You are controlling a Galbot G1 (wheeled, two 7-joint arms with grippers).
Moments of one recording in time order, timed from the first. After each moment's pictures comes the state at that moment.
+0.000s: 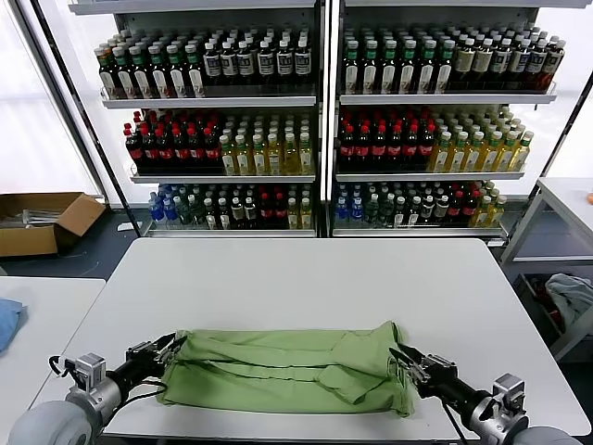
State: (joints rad) left arm 1.51 -0.85 -0.66 -1.97 -0.61 0.47 0.18; right arm -1.60 1.08 0.82 2.14 0.55 -0.47 -0.39
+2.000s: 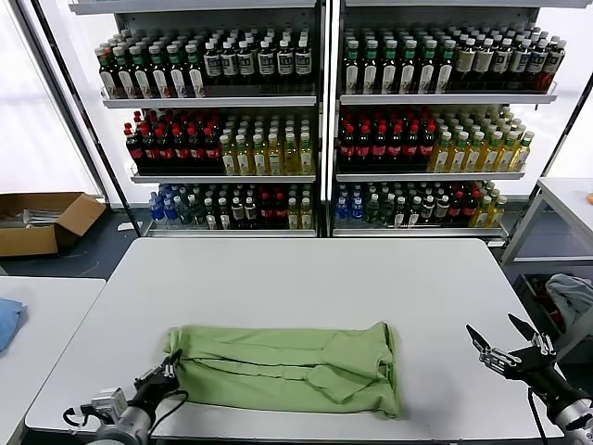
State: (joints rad) left arm 1.56 -1.14 -0.63 -2.00 -0.65 0.38 -0.15; right arm -1.71 1.11 1.08 2.18 0.55 -0.30 -0.37
